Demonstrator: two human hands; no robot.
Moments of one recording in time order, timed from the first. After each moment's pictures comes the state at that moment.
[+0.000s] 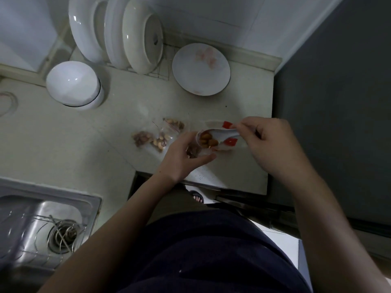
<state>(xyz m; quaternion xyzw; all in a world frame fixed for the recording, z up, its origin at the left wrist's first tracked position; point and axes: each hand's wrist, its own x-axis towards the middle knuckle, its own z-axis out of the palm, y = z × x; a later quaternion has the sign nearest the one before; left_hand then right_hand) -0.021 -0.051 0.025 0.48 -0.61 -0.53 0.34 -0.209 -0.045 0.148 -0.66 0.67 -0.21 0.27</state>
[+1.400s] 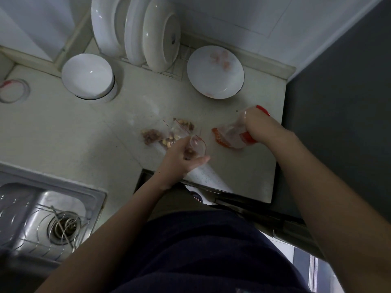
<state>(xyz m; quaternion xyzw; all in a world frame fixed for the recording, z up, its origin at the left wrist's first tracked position) 0.006 -0.050 -0.002 0.51 -0.59 -0.53 0.33 -0.213 -0.150 0.072 -0.61 0.72 0.11 0.32</state>
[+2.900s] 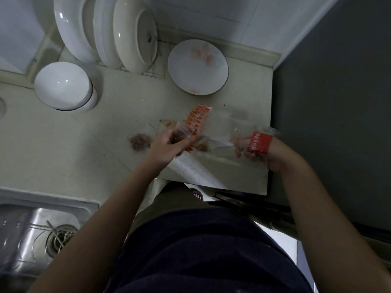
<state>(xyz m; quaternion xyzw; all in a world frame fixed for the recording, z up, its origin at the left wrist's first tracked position) 0.001 -0.092 -0.002 0.49 -0.48 -0.65 0.32 -0.256 -0.078 0.057 -0.34 0.65 -0.19 0.66</state>
